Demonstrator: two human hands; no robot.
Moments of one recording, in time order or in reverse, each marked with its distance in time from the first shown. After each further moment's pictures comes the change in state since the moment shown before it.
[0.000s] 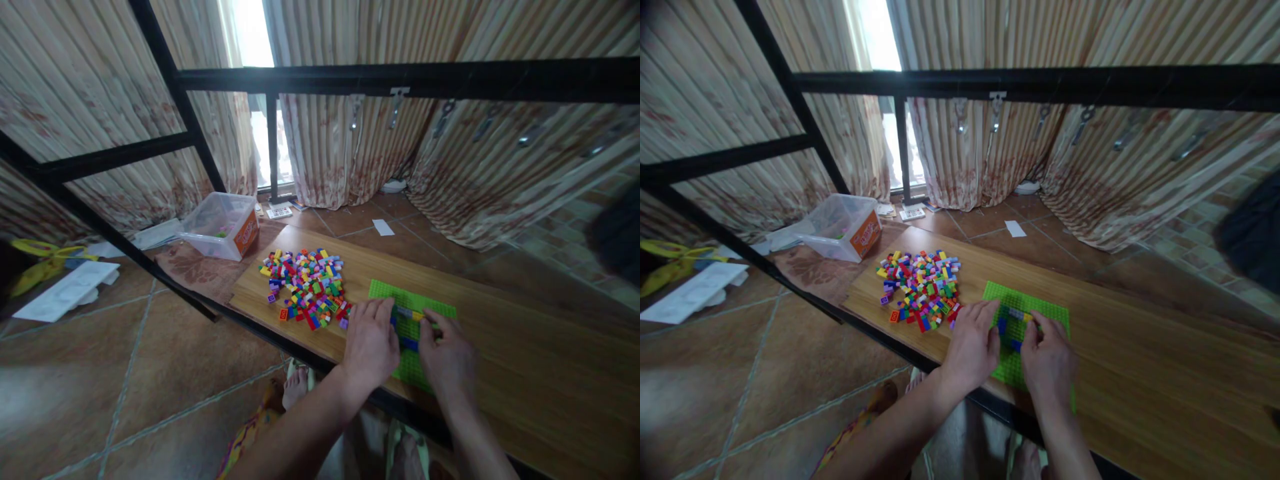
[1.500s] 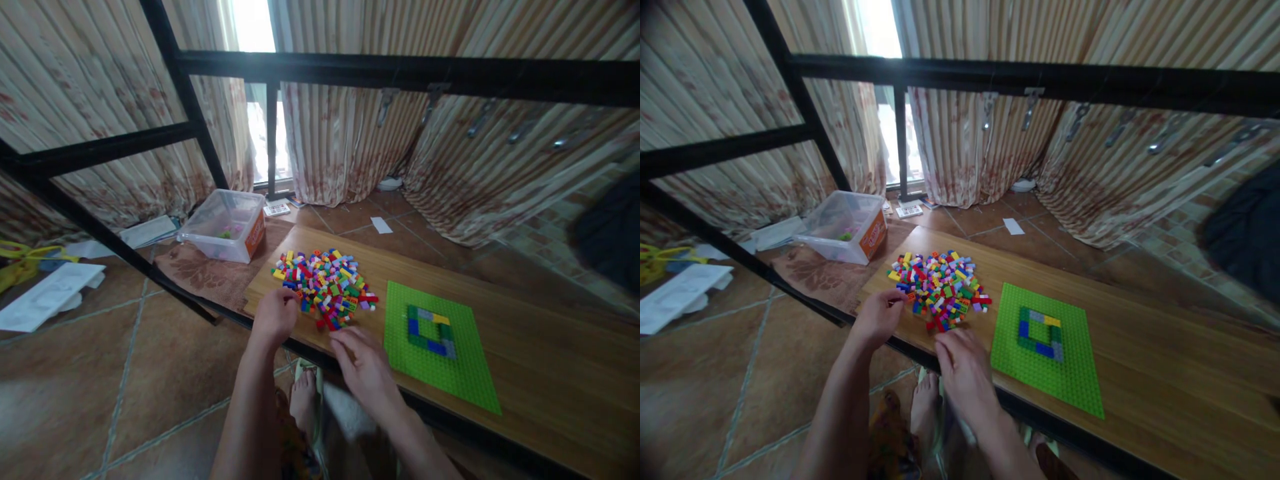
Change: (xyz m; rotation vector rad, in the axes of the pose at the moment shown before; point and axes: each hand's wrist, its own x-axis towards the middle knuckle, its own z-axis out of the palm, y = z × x) left_hand -0.006 -0.129 -0.147 0.096 0.011 -0.608; right_hand -0.058 -0.141 0.039 0.426 -0.479 -0.332
